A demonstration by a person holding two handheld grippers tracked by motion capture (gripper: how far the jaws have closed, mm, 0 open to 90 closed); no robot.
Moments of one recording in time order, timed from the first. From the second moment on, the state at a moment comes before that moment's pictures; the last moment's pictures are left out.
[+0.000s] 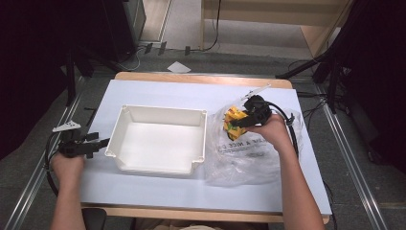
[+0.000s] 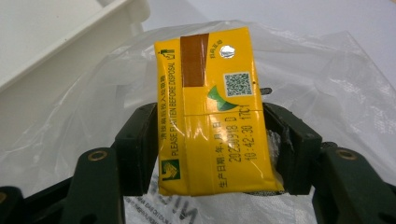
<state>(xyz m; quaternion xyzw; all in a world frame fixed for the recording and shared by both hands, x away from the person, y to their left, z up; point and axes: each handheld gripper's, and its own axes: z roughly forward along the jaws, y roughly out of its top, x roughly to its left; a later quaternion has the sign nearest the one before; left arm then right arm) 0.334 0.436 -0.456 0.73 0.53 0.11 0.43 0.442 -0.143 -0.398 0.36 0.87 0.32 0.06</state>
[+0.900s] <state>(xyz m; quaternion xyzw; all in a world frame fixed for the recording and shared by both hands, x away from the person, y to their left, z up) 0.334 0.436 -0.456 0.73 0.53 0.11 0.43 0.449 -0.133 -0.412 0.36 0.88 0.31 0.07</state>
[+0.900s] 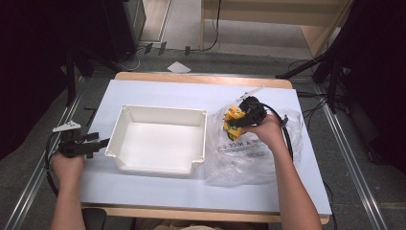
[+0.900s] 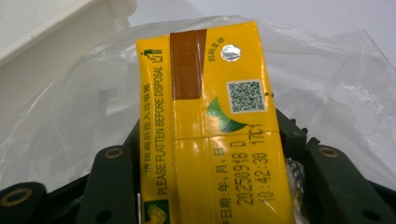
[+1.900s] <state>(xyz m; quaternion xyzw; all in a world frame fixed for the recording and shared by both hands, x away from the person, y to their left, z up) 0.334 0.436 -0.456 0.72 0.53 0.11 0.43 0.440 -0.133 -0.387 0.36 0.87 0.32 0.09</state>
